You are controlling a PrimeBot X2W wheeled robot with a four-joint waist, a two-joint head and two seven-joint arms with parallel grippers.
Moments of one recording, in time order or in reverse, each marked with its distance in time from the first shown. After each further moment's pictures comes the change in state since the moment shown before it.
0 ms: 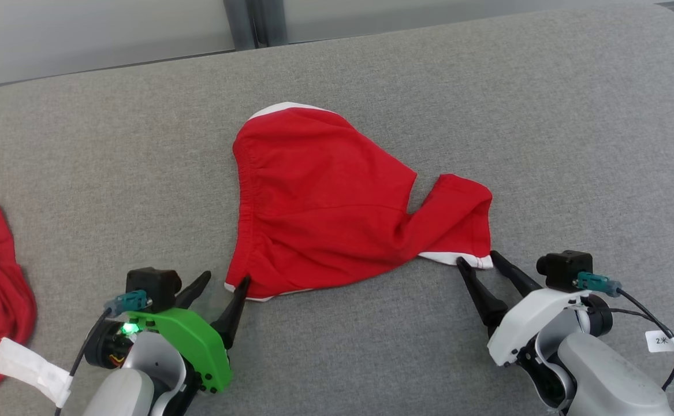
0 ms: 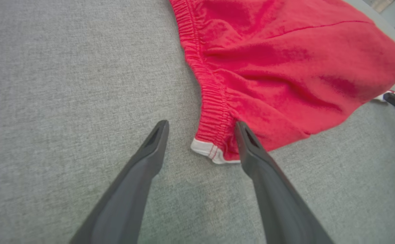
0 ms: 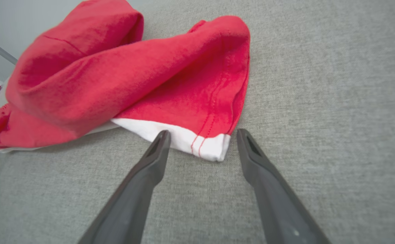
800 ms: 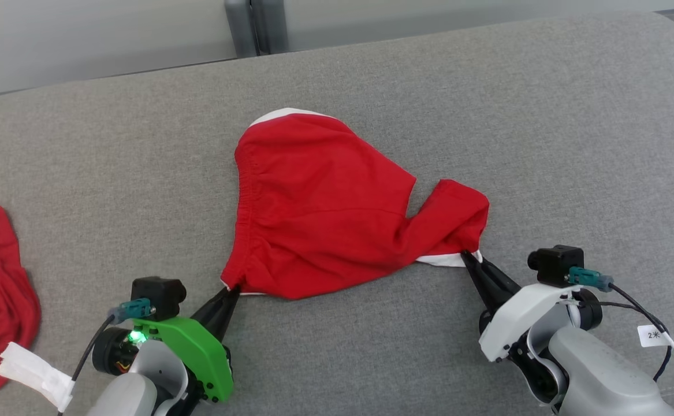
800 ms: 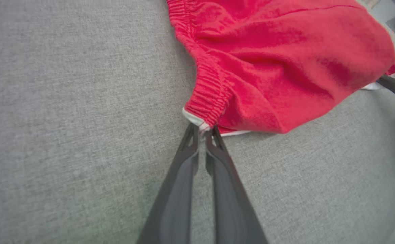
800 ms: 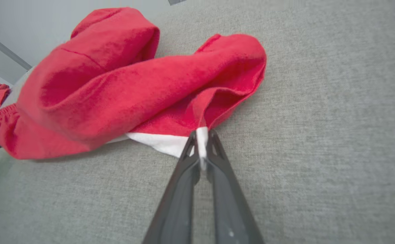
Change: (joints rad) left arm -0.023 0.059 -0.114 0.052 -0.114 0.000 -0.048; right arm -0.053 -0.004 0.088 0.039 0.063 0.000 -0.044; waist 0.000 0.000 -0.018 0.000
